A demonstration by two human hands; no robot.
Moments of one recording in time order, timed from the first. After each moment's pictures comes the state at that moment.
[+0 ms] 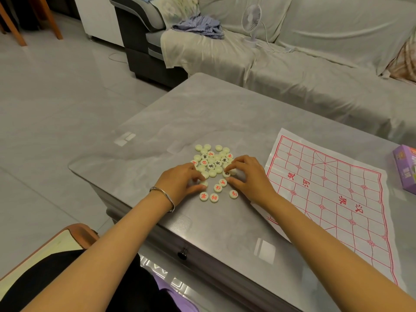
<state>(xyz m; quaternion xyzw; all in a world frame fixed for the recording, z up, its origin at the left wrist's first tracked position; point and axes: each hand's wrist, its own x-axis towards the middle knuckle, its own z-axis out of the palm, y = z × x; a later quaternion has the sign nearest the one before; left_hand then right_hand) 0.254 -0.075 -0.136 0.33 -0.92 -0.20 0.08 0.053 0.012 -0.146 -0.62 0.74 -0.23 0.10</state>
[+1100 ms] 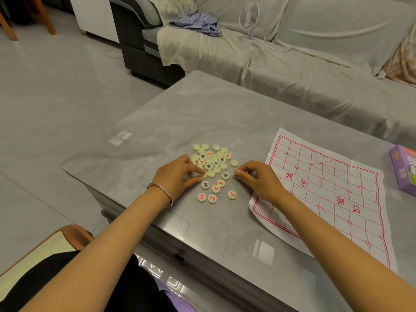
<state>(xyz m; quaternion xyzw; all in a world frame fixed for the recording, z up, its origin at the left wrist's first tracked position) 0.251 -0.089 -0.146 0.34 -0.90 -0.23 0.14 0.034 0.021 -0.137 -0.55 0.76 -0.26 0.21</state>
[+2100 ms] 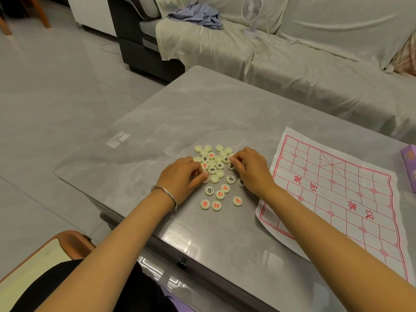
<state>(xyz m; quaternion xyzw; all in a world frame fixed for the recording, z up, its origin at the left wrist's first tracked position) 0.239 -0.099 -0.153 0.35 -0.89 -0.22 0.17 0.044 -0.027 -0.145 -0.57 0.79 -0.21 0.08</state>
